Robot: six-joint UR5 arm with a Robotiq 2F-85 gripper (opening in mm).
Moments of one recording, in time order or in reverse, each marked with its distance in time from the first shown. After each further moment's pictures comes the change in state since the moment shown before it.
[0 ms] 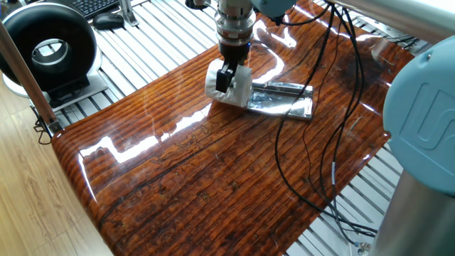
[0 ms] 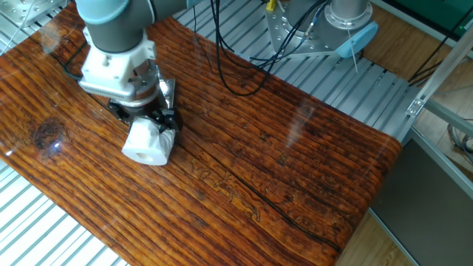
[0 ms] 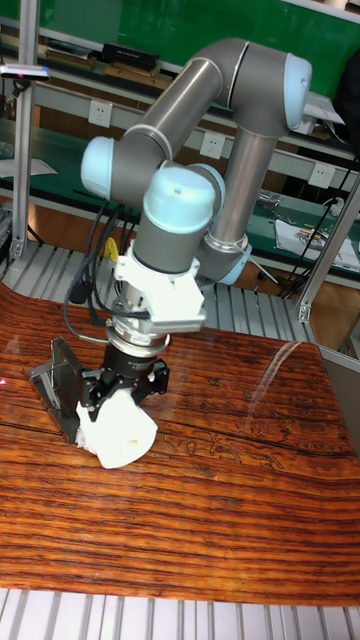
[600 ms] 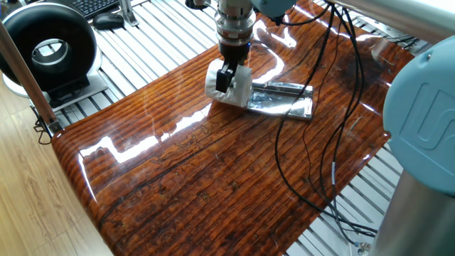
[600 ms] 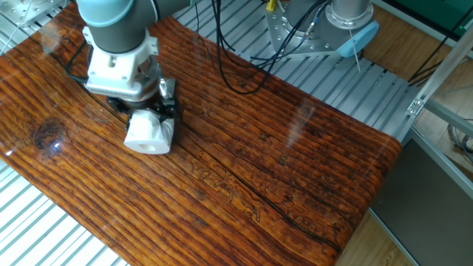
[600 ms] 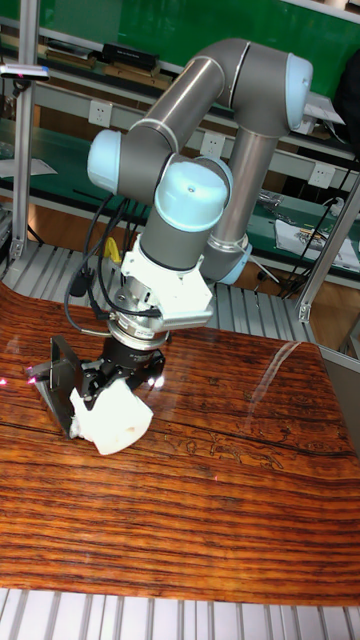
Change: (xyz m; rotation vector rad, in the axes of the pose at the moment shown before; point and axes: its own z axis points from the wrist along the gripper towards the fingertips) arm 0.021 -0.013 -0.014 0.024 0.059 -0.081
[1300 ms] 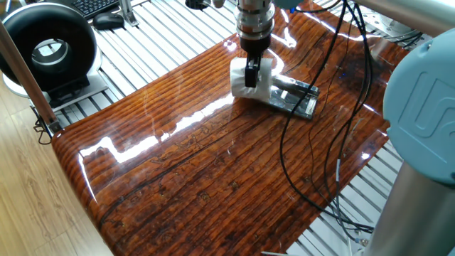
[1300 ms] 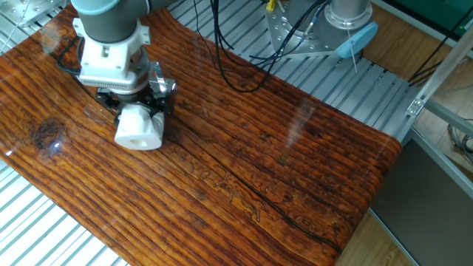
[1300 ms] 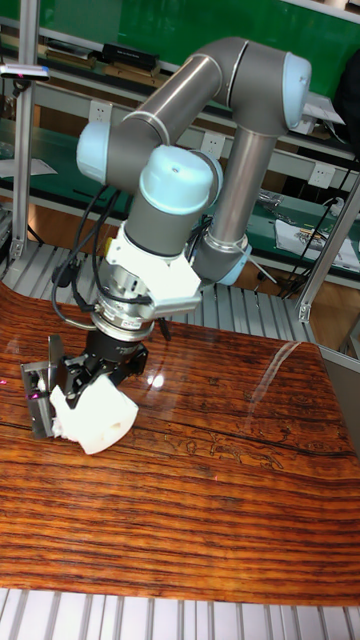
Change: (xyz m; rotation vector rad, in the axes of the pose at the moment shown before) arm -0.001 -0.028 -0.007 0.044 -0.049 -0.088
